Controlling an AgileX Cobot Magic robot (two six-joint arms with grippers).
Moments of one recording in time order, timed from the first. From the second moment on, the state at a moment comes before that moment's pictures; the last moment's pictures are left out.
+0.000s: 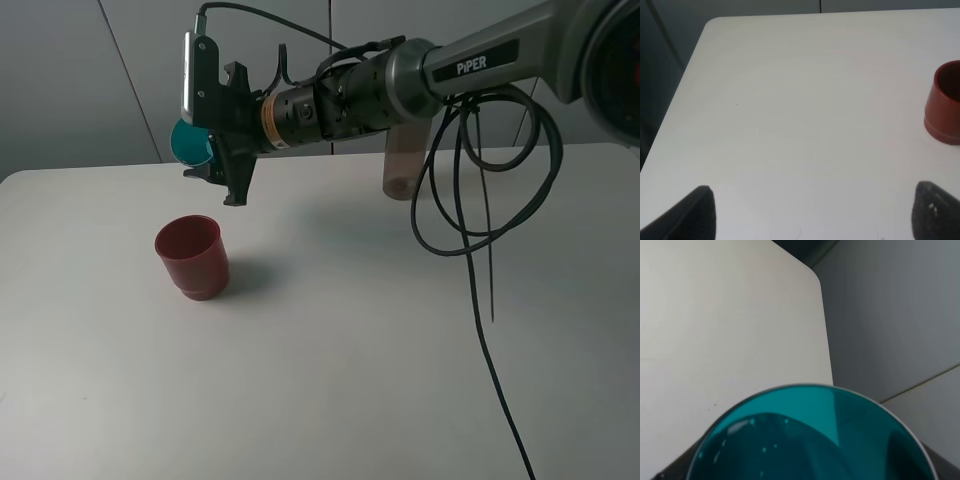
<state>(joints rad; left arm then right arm) 0.07 0.00 -0.51 0.05 1.09 0.00 0.66 2.27 -1.62 -1.37 -0.46 0.33</state>
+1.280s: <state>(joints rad) 0.07 0.00 -0.51 0.05 1.09 0.00 0.70 2.27 -1.62 -1.33 -0.49 -0.23</state>
